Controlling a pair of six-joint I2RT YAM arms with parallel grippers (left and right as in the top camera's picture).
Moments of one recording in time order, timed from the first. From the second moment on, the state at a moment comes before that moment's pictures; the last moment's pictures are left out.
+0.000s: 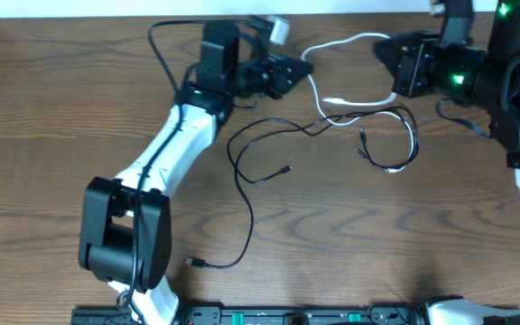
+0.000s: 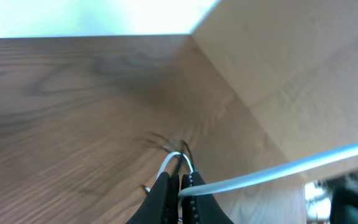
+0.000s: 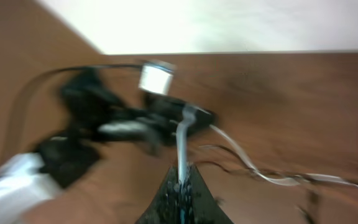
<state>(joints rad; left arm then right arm) -0.29 1.85 1.37 0.09 0.85 -0.41 0.17 1.46 1.92 -1.05 -0.43 0.28</state>
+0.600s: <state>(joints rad) -0.24 1.38 1.37 0.10 0.81 -0.66 0.17 1.80 1.92 -1.11 -0.18 0.23</state>
